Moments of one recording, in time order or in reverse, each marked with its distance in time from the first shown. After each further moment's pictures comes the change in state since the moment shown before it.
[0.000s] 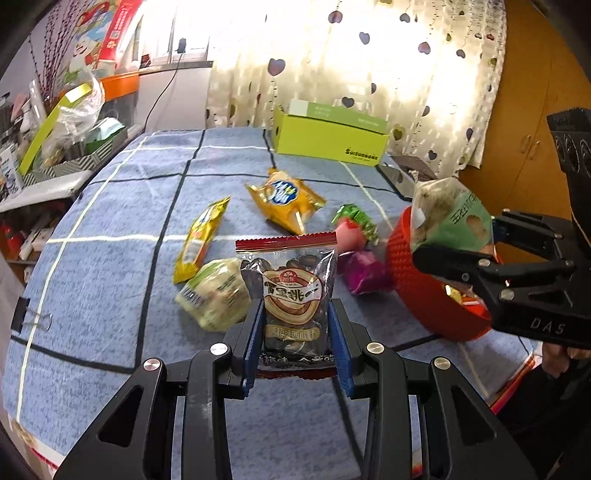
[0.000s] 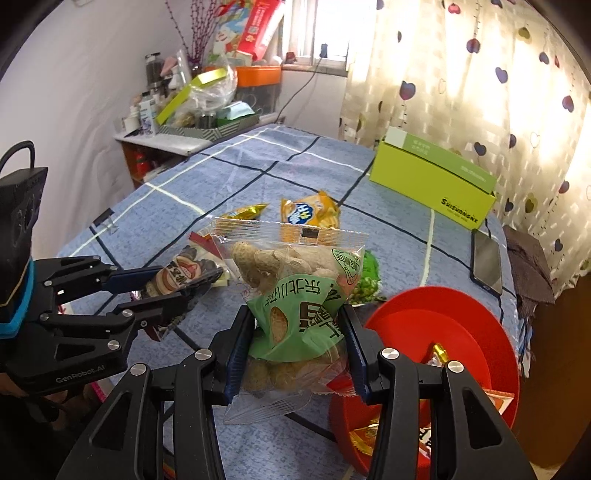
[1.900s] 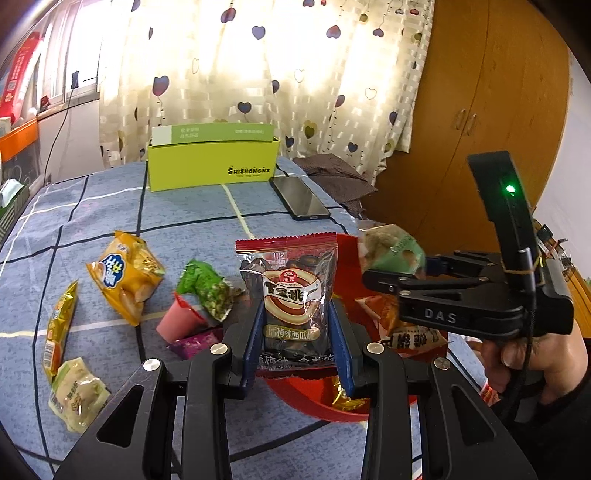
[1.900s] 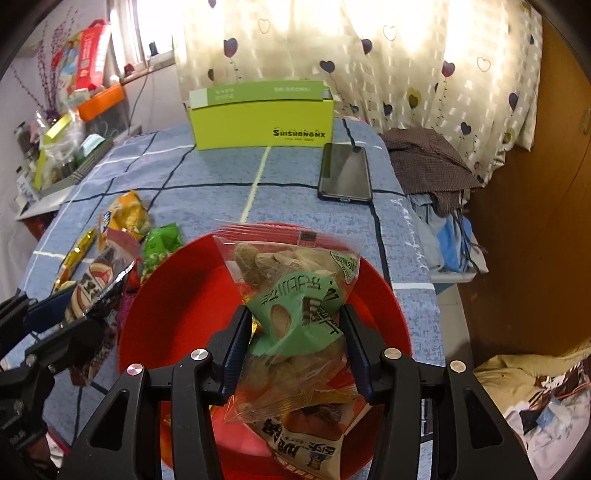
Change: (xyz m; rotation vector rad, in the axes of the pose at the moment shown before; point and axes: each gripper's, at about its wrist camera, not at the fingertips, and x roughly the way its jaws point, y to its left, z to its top) left arm 0.056 -0.129 0.059 0.175 0.000 -0.229; right arm 0.000 -0.164 -0.053 0.417 0.100 -0.248
